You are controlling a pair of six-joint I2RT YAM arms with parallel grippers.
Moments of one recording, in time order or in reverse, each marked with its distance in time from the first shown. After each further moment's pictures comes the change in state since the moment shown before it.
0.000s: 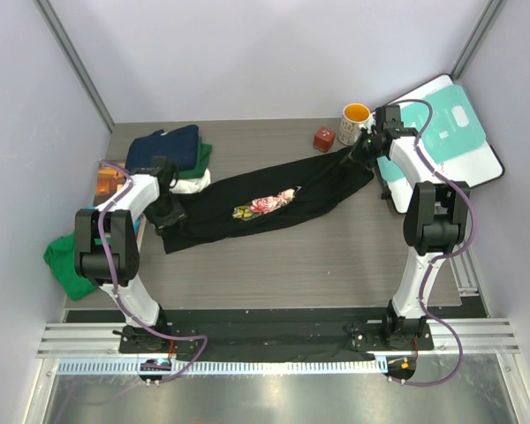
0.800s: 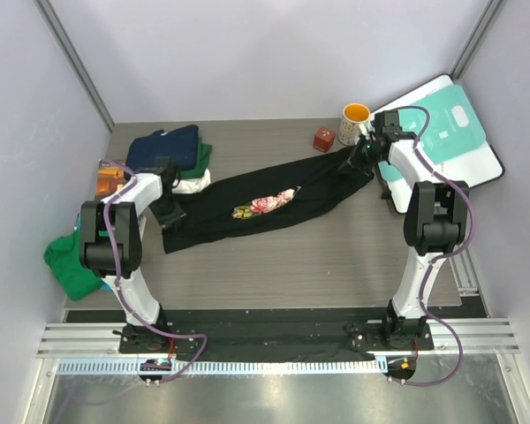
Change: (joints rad) left arm 0.000 0.073 0.015 0.060 -0.008 0.027; right arm 0.000 0.005 -0.038 0.000 -0.042 -0.001
